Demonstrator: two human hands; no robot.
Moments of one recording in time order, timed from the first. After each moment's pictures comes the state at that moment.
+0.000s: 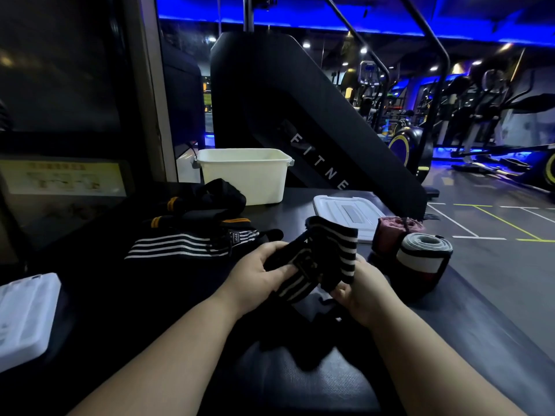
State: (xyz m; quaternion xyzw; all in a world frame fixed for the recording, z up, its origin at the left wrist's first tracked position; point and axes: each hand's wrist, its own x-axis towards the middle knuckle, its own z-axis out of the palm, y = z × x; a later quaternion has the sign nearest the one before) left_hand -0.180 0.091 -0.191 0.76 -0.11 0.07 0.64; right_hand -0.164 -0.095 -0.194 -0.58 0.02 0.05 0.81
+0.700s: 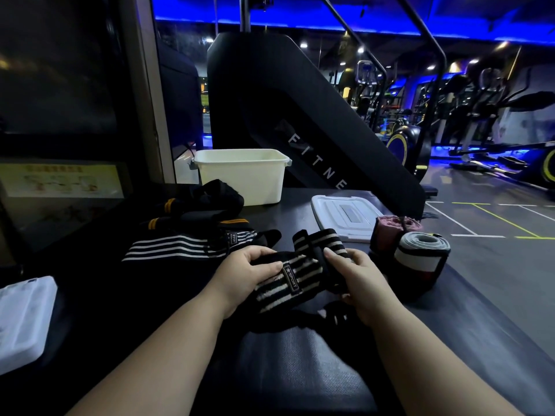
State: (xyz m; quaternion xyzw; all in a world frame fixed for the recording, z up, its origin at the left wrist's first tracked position) left_hand -0.175 0.104 -0.193 0.70 -0.04 -0.01 0.72; right_hand -0.161 -0.099 -0.200 -0.70 0.03 -0.02 0.71
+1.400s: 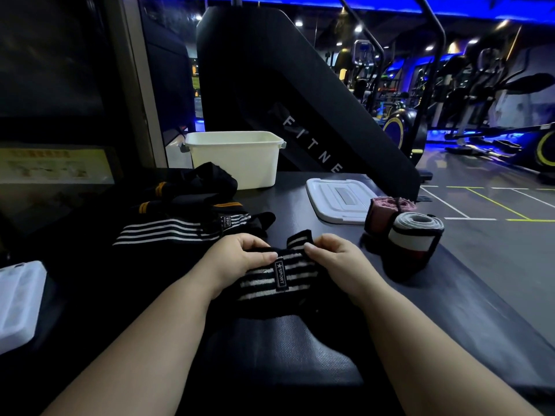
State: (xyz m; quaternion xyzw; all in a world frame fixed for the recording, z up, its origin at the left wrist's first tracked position) left_hand -0.174 0.110 -0.192 0.79 -0.03 -0.01 0.62; right_hand -0.162 -0.095 -0.203 -0.82 -0.09 -0.04 0.56
